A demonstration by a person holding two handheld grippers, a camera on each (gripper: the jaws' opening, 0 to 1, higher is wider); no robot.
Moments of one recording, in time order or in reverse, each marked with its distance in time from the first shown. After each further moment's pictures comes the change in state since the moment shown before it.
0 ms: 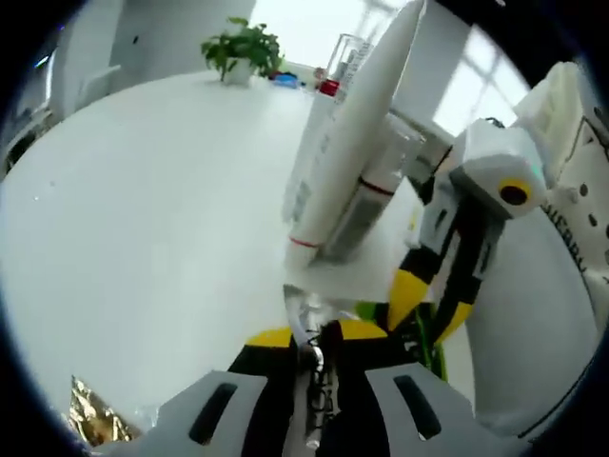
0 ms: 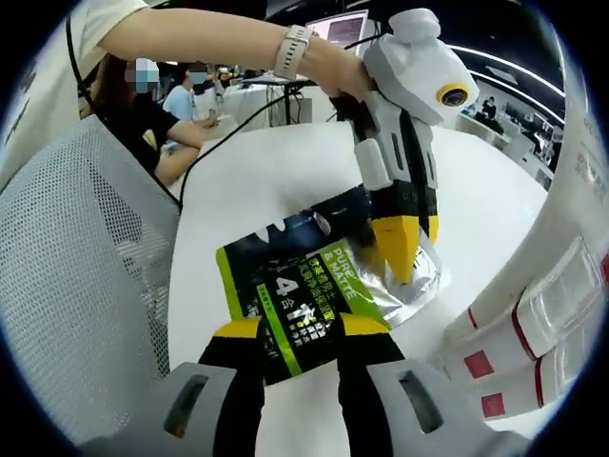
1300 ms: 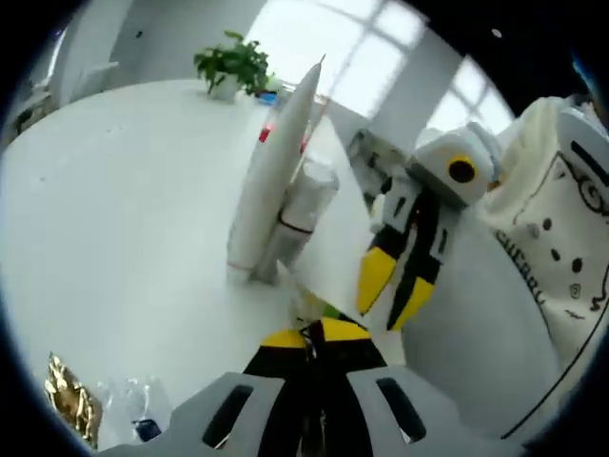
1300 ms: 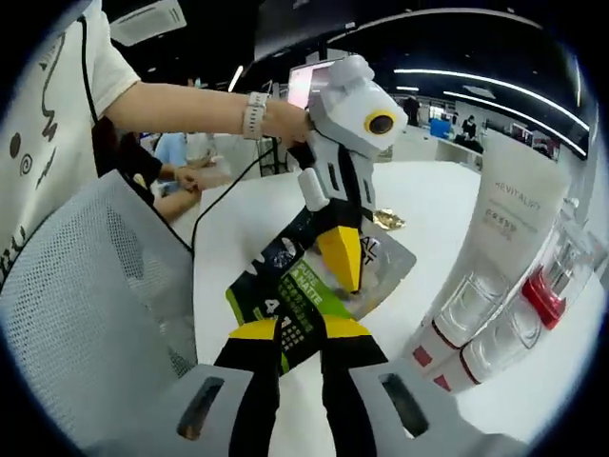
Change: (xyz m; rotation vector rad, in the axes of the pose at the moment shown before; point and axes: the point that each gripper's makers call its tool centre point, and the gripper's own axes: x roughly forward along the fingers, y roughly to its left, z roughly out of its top) left arm -0.021 -0.044 0.018 -0.065 -0.071 -0.130; right arm -0.045 -0.001 0.031 0.032 -0.161 -0.042
